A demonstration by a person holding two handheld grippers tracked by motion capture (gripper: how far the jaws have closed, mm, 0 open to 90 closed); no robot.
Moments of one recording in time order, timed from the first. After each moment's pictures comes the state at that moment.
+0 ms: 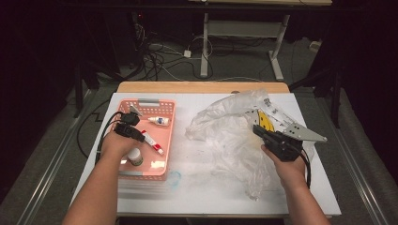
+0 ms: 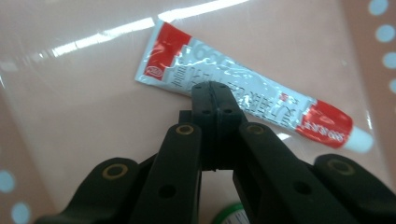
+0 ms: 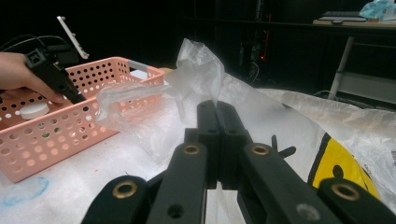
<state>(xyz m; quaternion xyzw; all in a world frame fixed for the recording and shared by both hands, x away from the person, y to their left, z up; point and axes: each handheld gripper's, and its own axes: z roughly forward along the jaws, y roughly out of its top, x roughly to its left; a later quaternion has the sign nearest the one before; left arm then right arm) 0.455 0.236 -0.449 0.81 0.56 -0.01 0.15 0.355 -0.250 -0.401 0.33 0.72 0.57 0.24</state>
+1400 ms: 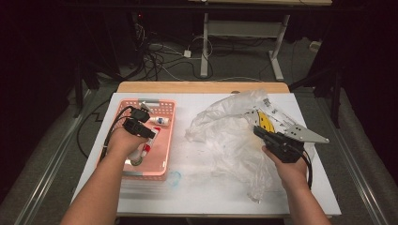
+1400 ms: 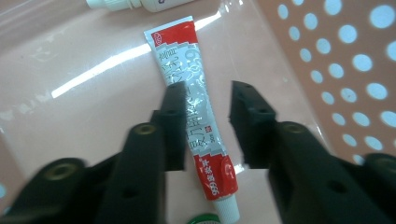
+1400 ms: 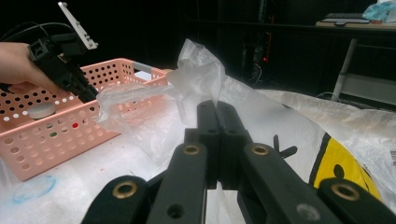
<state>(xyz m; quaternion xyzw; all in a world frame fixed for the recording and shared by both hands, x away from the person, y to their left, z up) 0.450 0.205 -0.426 0.85 0.50 0.03 0.16 0.350 -0.252 -0.399 0.33 0.72 0.57 0.23</state>
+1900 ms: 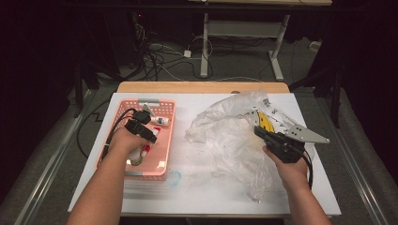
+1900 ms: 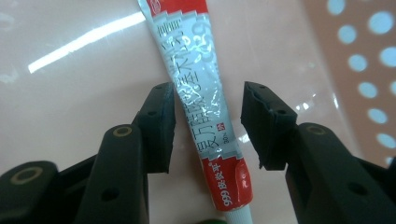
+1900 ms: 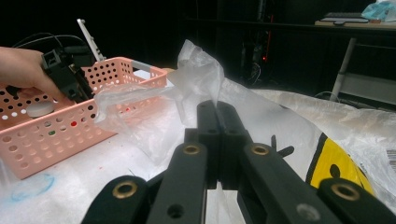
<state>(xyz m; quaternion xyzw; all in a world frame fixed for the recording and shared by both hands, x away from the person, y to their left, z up) 0.464 0.205 -0.448 0.85 0.51 -0.02 0.12 0.350 -0.253 -0.400 0.33 0.72 0.57 0.24</state>
